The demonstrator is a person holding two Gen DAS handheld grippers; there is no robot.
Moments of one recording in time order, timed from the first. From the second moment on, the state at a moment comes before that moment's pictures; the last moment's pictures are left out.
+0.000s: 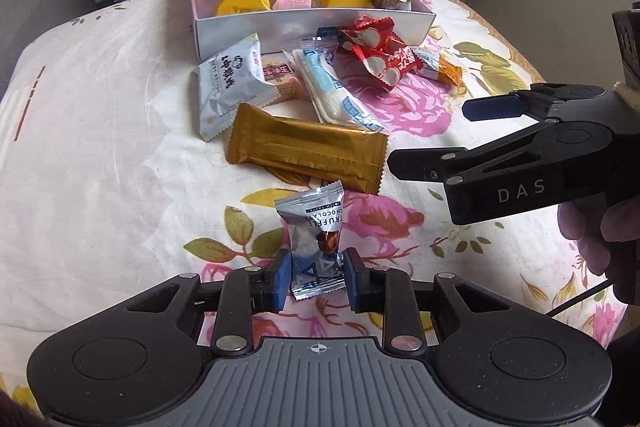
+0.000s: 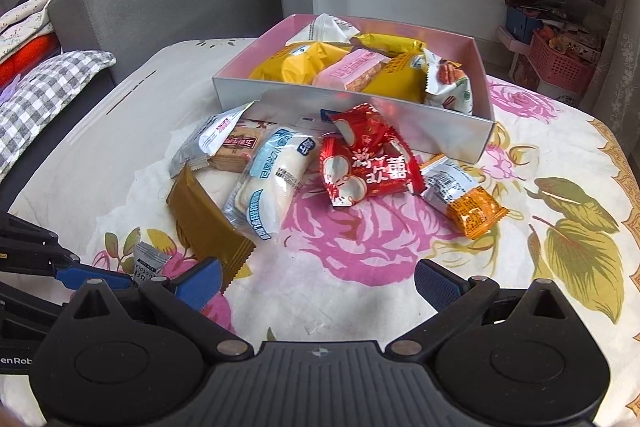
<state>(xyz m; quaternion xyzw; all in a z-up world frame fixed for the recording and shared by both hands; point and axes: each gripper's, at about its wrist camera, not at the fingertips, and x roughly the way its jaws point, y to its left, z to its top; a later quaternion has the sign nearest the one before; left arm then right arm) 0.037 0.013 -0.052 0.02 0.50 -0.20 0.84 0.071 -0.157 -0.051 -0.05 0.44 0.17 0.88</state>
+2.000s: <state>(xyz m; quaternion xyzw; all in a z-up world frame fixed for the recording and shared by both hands) 0.051 0.100 -0.078 0.06 0.40 -0.13 0.90 0.081 -0.065 -0.074 -0.15 0.44 0.29 0.84</state>
